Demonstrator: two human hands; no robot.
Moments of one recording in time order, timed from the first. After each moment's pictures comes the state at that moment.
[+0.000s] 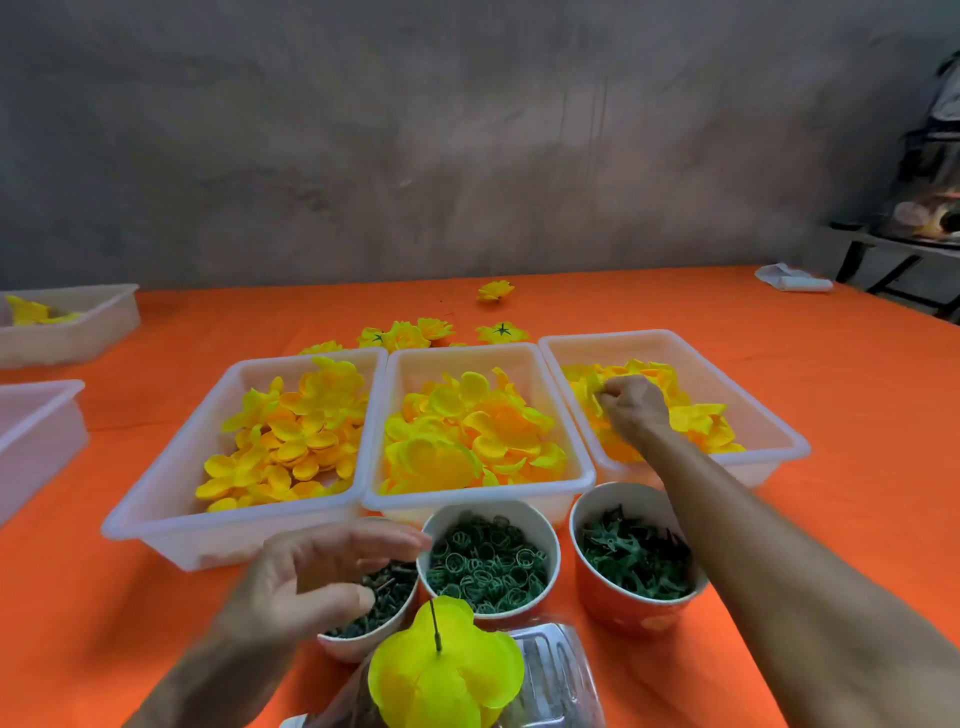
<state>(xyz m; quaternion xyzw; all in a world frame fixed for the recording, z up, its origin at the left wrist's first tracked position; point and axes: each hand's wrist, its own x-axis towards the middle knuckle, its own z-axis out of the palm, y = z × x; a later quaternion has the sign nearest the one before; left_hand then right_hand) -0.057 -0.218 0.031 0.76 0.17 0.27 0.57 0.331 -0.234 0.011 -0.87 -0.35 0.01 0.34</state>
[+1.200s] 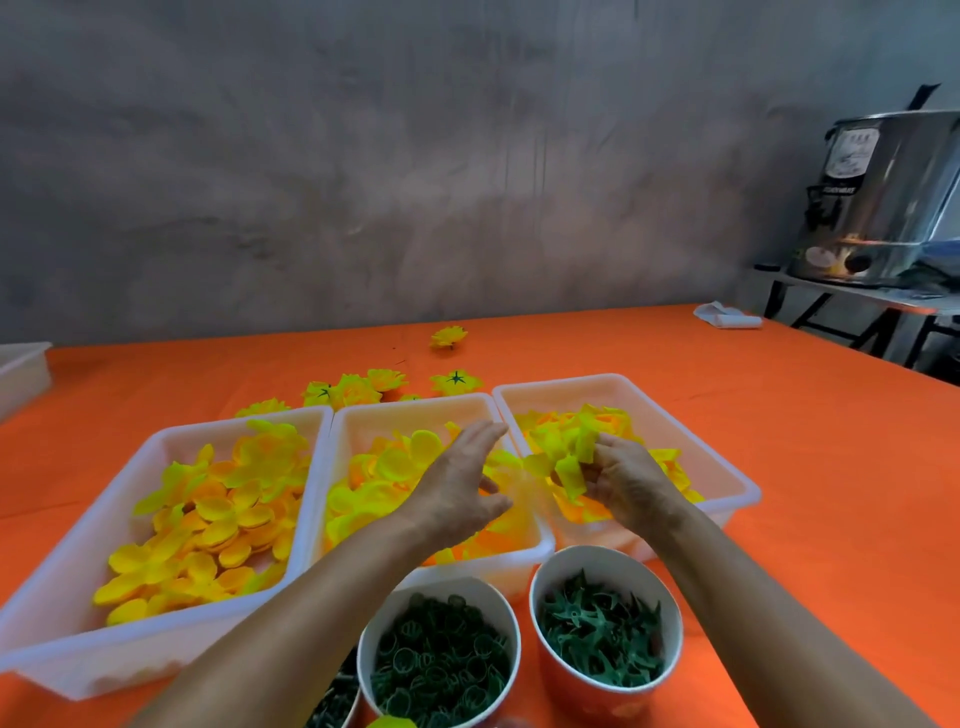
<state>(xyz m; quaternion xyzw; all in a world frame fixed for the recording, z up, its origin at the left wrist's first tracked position) 0.143 -0.177 0.053 0.91 0.20 0.18 0.30 0.310 -0.278 0.030 -0.58 -0.24 0.33 0.71</state>
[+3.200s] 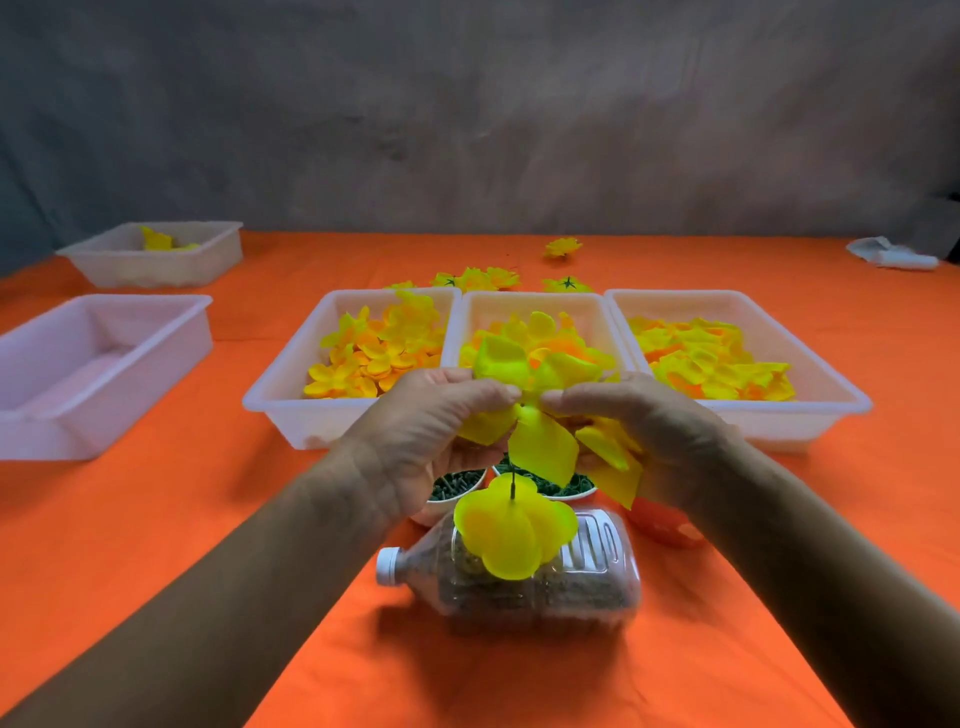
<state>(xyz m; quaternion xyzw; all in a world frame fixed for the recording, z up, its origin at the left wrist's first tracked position) -0.031 -0.269 0.090 0.57 0.33 0.28 0.70 0.121 -0.342 0.084 -0.55 -0.37 0.52 0.54</state>
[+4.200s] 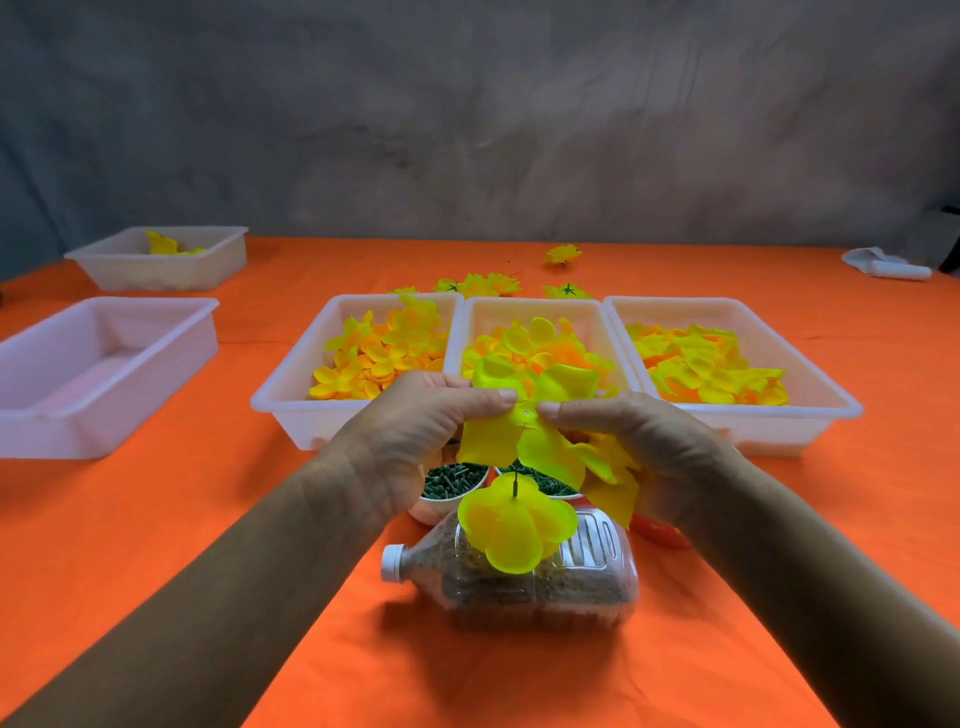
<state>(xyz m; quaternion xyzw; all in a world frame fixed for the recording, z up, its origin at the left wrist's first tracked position) -0.042 -0.272 0.097 0.58 0.36 0.27 0.68 0.105 -0.354 0.089 -0.54 -0.31 0.56 0.55</state>
